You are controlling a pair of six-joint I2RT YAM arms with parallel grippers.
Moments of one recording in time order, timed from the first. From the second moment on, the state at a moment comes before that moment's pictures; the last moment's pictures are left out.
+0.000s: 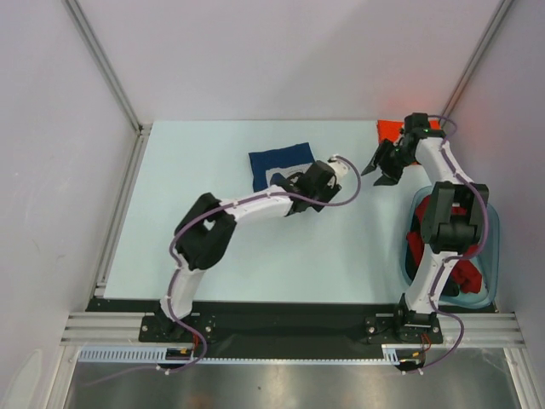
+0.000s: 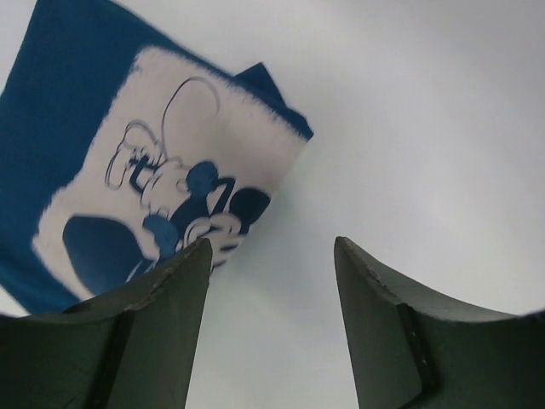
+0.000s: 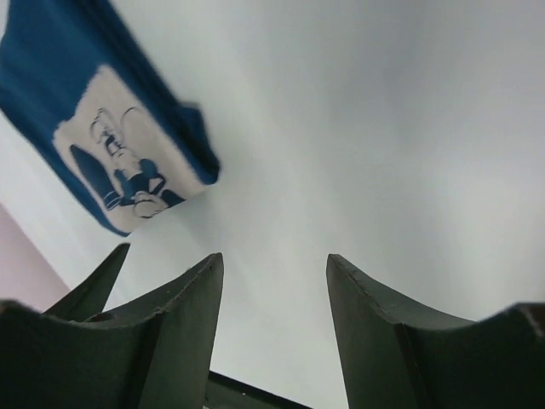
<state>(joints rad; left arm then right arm) -0.86 2.08 1.59 -0.23 -0.25 0.07 -0.04 1.97 1.66 -0.85 -0.41 0.49</state>
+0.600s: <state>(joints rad) -0.89 2.38 1.80 -0.19 -0.47 0.38 -0.15 1.79 1.52 -0.88 -0.45 0.42</state>
